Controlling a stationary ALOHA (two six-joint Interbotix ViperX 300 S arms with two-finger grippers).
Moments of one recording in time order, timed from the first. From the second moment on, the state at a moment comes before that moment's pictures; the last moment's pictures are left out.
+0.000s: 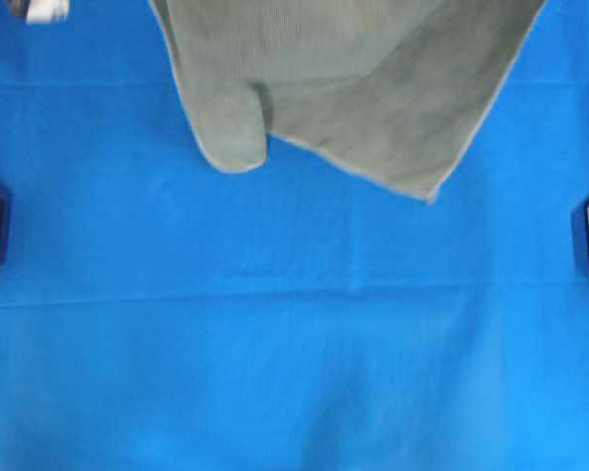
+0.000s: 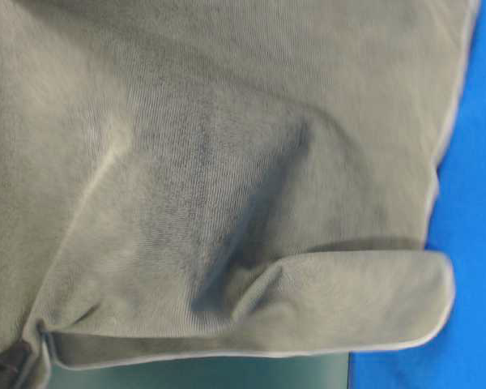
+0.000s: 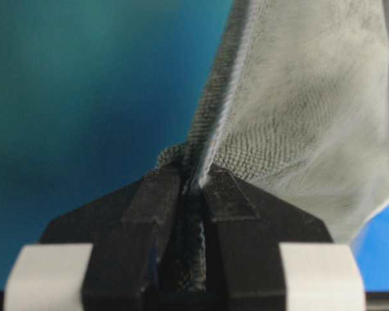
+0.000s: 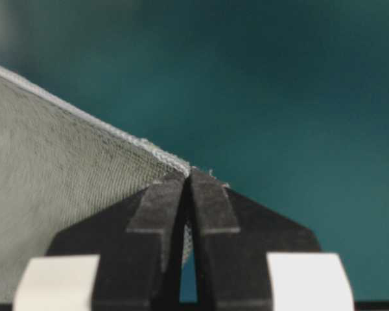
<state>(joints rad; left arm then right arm) 0.59 -0.55 0.39 -0.02 0.52 0.23 -0.68 -0.79 0.49 -0.54 0.49 0.34</state>
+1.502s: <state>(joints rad) -0.07 -0.79 0.28 -0.02 0.85 -0.50 0.16 -0.83 0.33 -0.20 0.73 0.52</state>
